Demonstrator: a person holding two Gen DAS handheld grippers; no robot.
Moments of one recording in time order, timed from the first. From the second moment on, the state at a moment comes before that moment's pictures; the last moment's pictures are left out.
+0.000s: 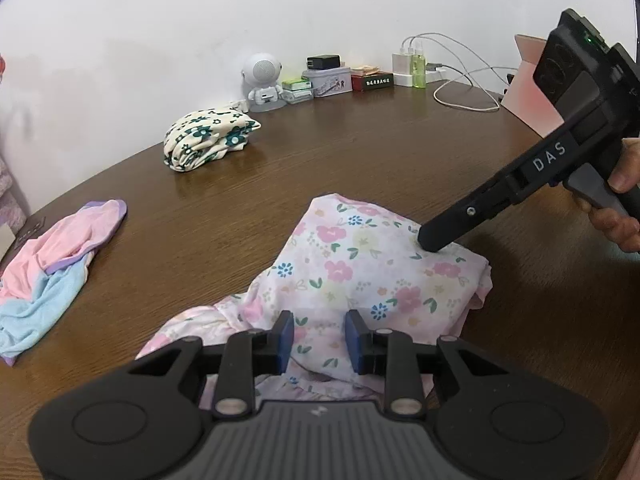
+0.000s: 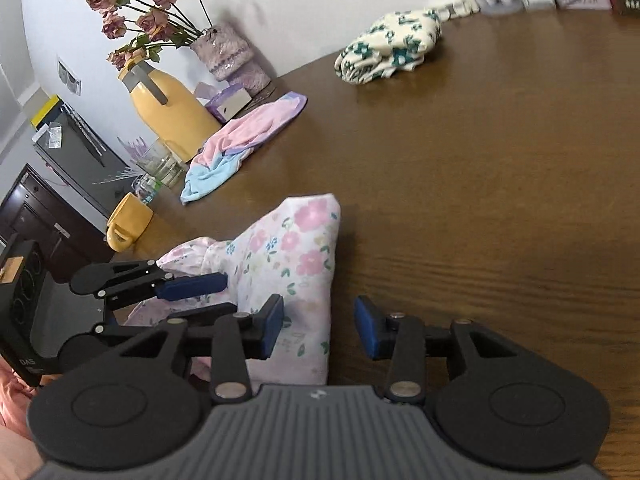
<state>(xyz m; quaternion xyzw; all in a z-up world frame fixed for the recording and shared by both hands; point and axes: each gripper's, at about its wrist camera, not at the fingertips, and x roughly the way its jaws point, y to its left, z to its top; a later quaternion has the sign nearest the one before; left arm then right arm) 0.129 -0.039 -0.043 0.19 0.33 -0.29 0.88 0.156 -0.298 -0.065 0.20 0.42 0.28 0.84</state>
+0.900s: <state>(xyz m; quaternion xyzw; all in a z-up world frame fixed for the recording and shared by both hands) 0.154 -0.115 -0.049 0.23 0.30 -0.34 0.86 0.154 -0.266 0.039 -0.04 0.39 0.25 0.89</state>
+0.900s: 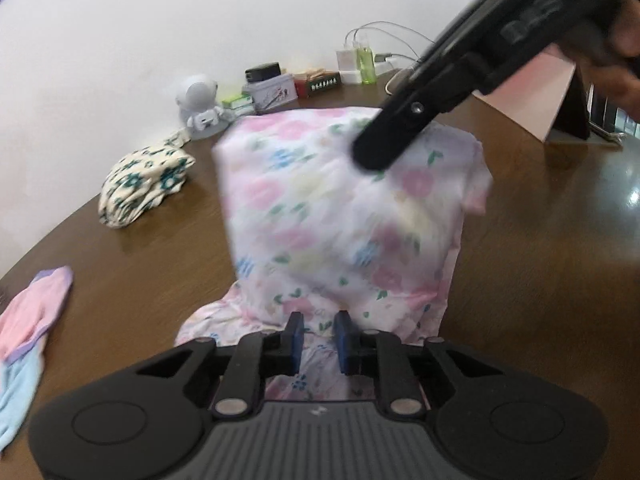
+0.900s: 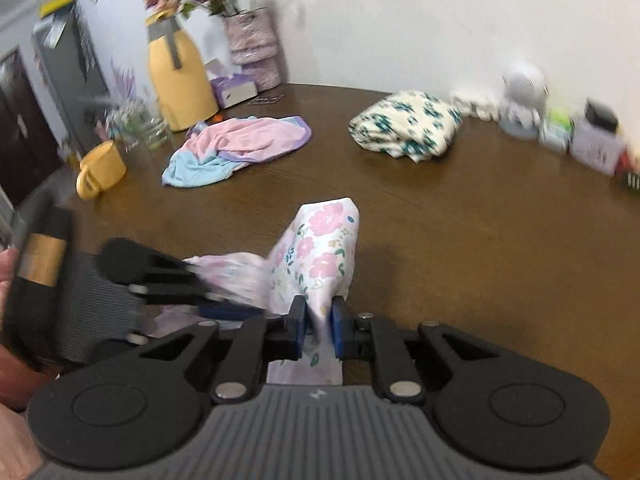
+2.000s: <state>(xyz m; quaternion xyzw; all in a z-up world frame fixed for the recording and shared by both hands) 0.085 0.034 -0.037 0.12 0.29 -0.27 0.91 0.124 -0.123 -0.009 -0.15 0.41 0.31 0.84</state>
